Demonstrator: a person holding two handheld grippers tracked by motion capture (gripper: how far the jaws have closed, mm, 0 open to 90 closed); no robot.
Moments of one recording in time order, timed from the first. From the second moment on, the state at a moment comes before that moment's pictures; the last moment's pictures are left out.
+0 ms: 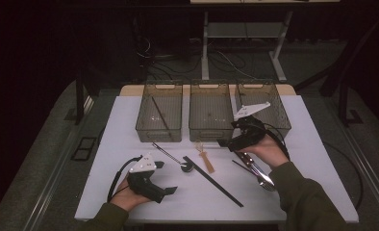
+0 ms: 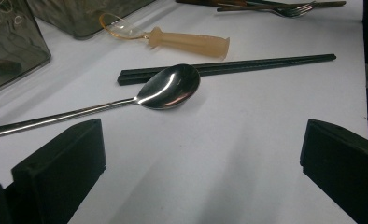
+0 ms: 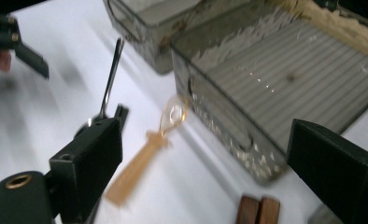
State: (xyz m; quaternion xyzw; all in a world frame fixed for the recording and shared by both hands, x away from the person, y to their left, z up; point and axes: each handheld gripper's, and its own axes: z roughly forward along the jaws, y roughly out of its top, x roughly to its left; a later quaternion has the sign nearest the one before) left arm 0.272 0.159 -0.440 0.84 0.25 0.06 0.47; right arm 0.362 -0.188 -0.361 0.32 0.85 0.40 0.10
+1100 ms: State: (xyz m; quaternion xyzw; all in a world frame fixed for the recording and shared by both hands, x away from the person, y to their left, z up) left arm 0.271 0.158 -0.441 0.85 0.26 0.06 0.46; right arm 0.280 -0.297 -0.396 0.35 0.84 0.41 0.09
